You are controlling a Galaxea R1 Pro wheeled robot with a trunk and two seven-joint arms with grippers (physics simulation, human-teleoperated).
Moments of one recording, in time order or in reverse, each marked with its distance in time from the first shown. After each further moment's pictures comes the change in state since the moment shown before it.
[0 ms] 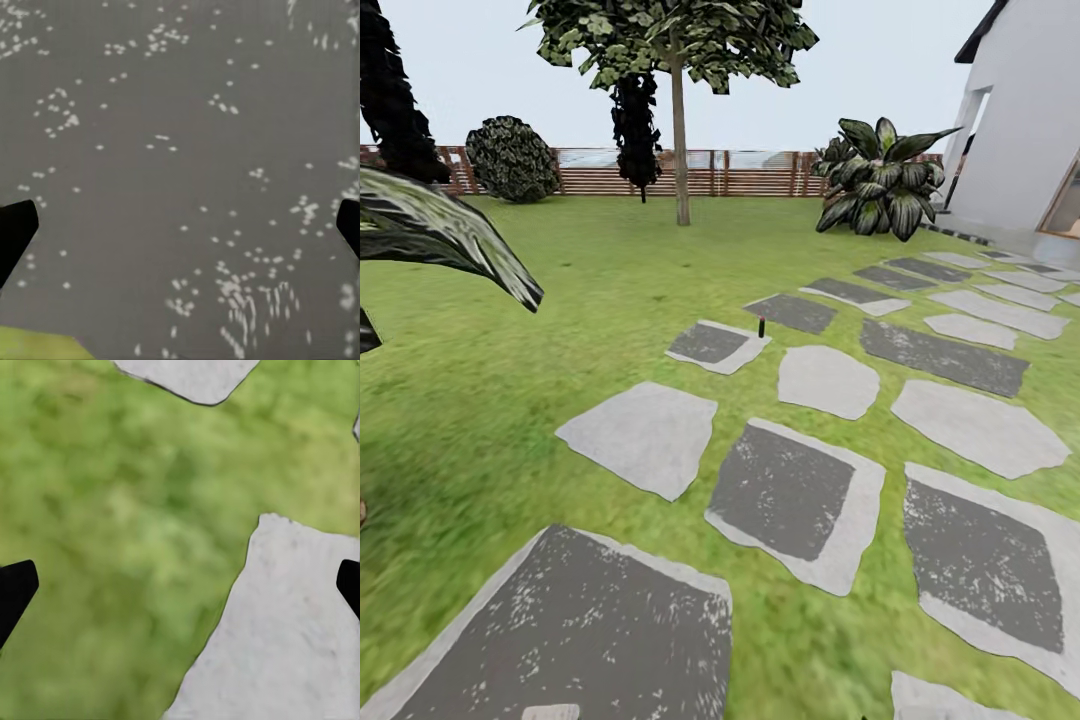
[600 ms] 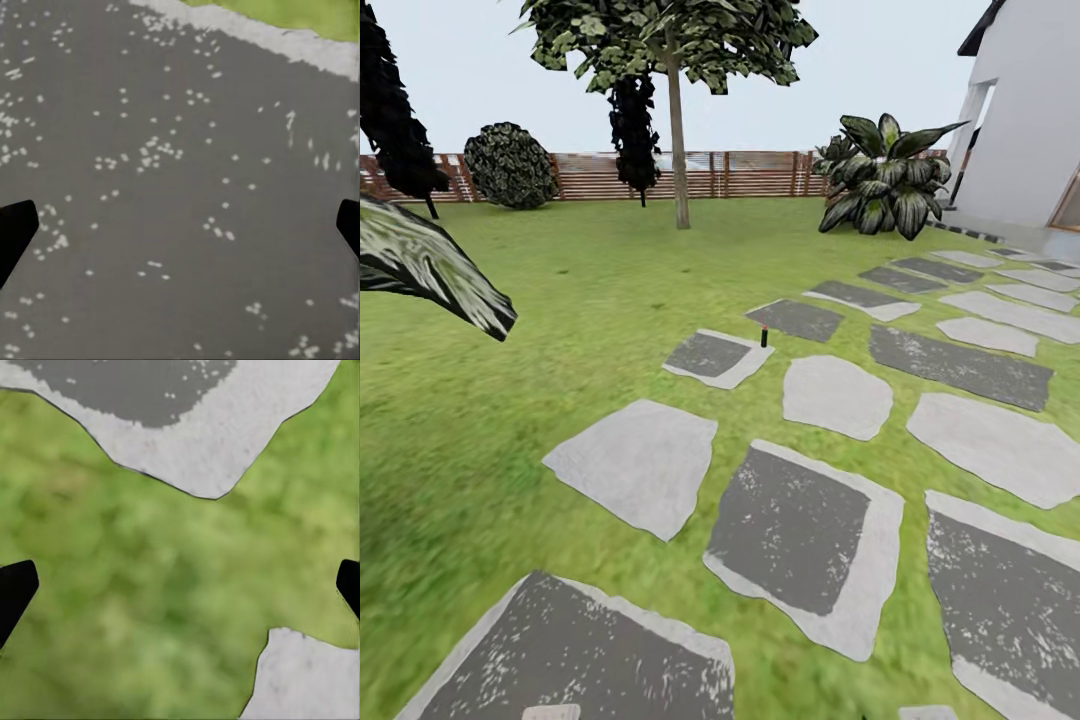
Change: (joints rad) left arm 0.000 -0.001 0.000 0.001 0.000 0.000 0.000; right arm 0.000 0.000 0.000 0.000 0.000 0.000 0.000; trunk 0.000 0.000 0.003
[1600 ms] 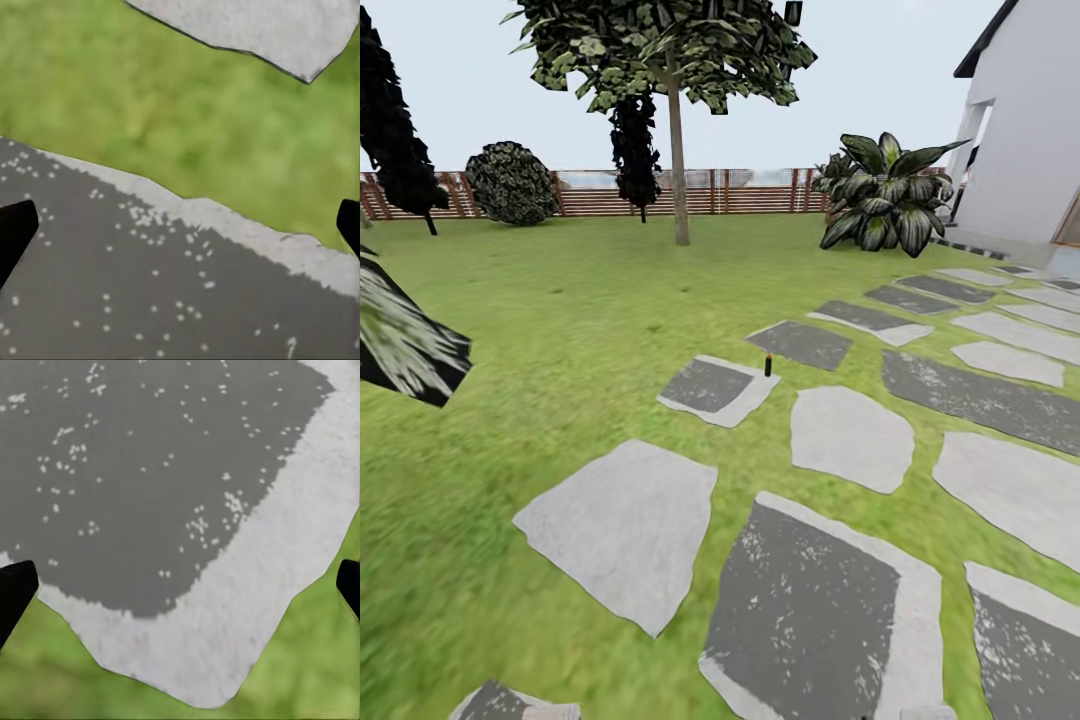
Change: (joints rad) left arm 0.000 0.000 0.000 -0.001 0.000 0.000 0.000; right arm 0.000 0.000 0.000 0.000 0.001 0.000 -0.001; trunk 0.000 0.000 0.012
